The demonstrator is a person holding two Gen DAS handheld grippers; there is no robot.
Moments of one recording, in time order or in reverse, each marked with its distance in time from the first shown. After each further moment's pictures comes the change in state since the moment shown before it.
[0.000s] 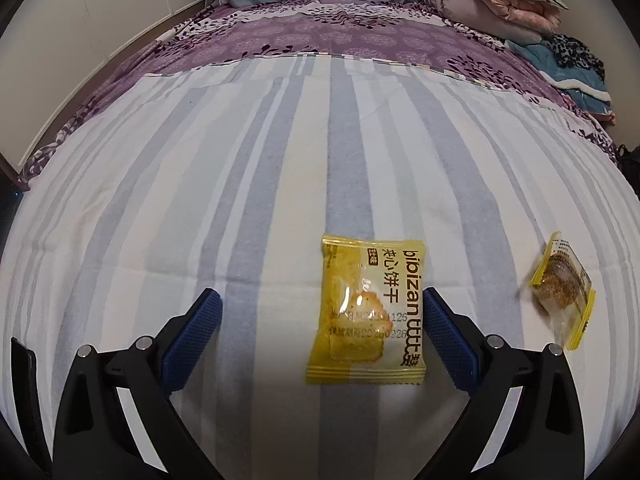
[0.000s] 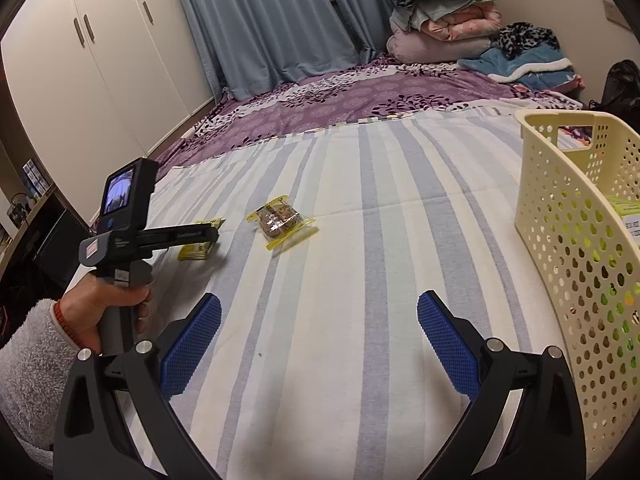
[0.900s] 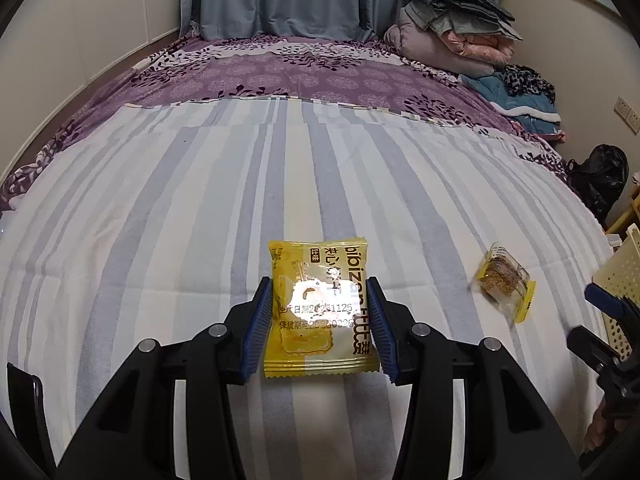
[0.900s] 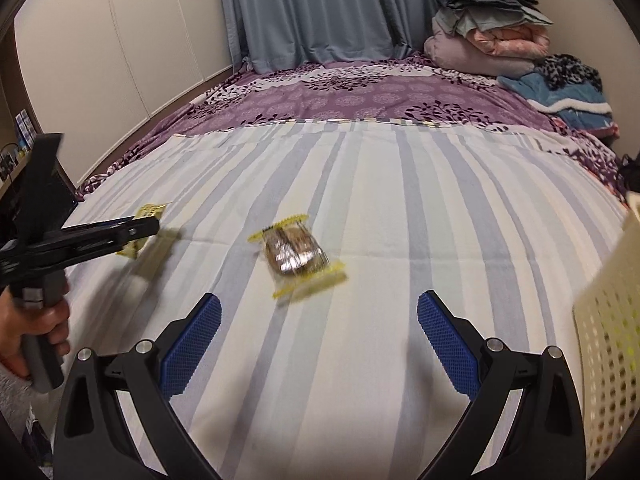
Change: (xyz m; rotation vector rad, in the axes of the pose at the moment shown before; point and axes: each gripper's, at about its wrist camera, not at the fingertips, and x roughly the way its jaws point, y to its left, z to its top) left arm -0.047 0.035 -0.004 0.037 -0.140 -0.178; right arm 0.088 0.035 0.051 -0.191 0.059 -0.018
